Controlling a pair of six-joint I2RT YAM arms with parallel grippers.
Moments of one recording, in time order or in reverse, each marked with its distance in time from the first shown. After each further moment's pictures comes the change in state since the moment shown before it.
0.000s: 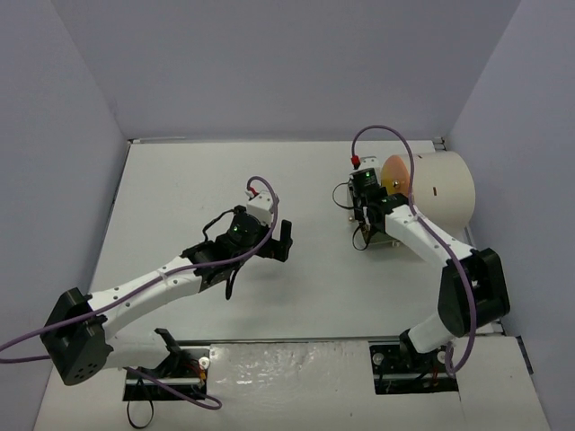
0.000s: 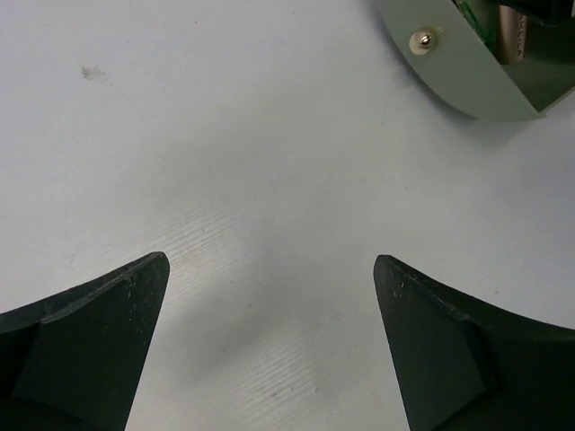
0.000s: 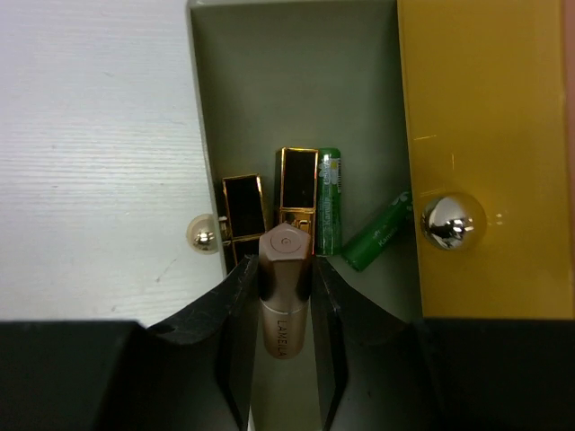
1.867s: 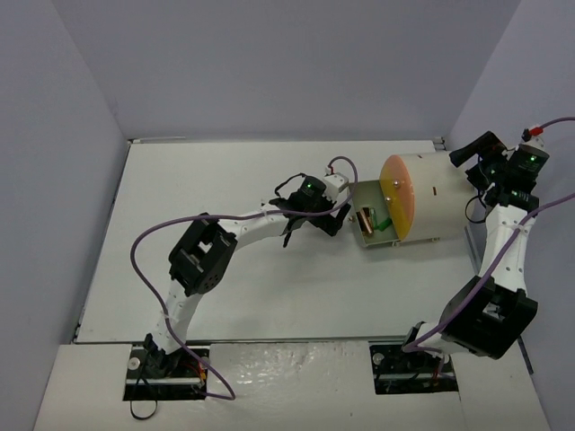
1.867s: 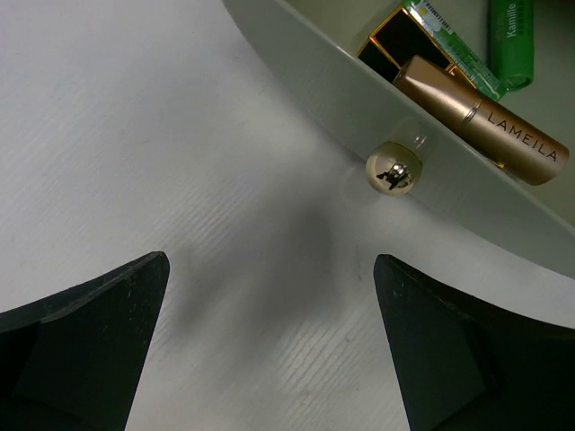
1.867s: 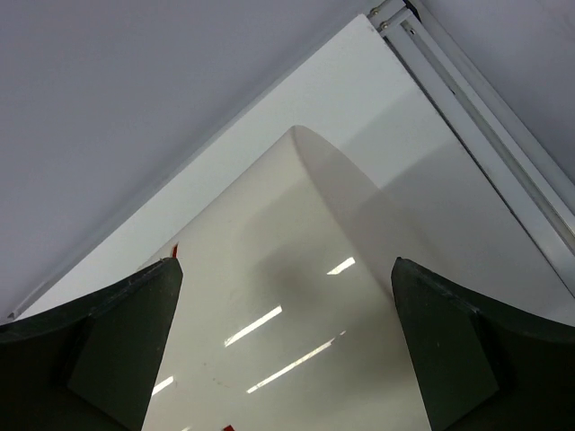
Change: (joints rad) left arm 0.051 0.898 0.743 0.030 0.316 0.245; right arm -0.888 -0.141 0.196 0.083 -0.732 0.330
